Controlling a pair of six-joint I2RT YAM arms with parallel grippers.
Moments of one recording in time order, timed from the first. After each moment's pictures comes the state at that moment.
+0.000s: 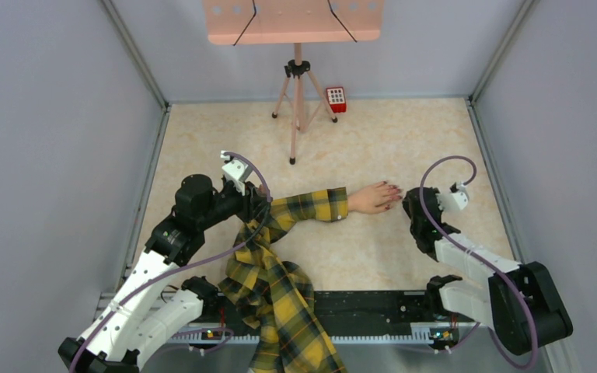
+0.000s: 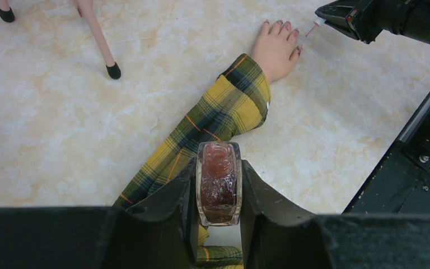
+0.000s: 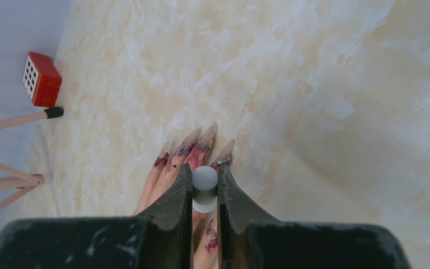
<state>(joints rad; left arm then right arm) -0.47 0.72 0.77 -0.35 0.35 -0.06 0.31 1.10 0.30 0.21 0.59 1.15</state>
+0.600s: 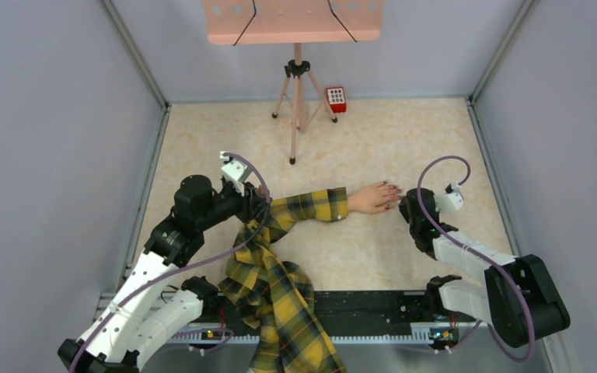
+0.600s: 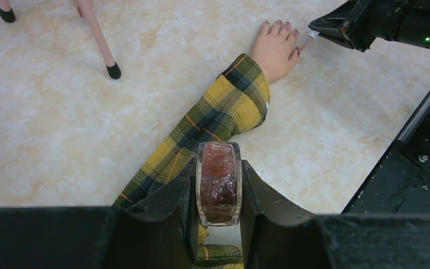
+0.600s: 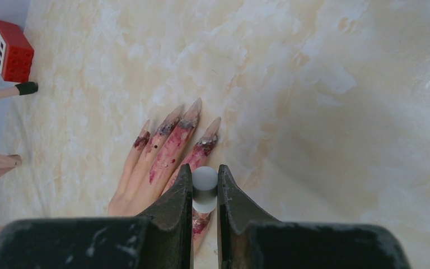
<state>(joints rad) -0.47 0.71 0.77 -0.36 0.35 -0.06 0.31 1.13 0.30 0.19 0.51 1.16</state>
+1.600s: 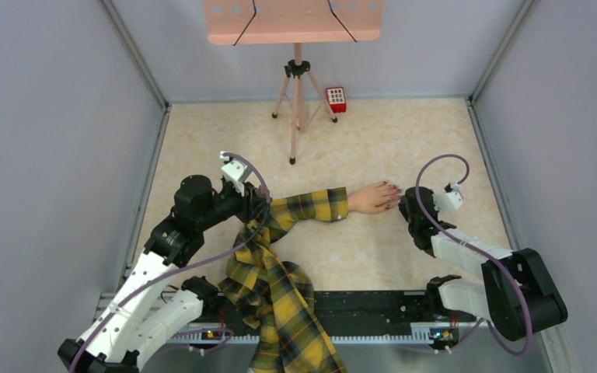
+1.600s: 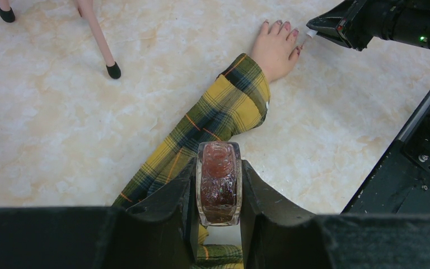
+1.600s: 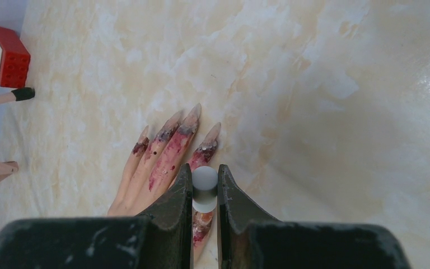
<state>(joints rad) -0.47 0.71 0.77 -0.36 0.35 -0.06 0.31 1.17 0.32 0.20 0.52 1.16</state>
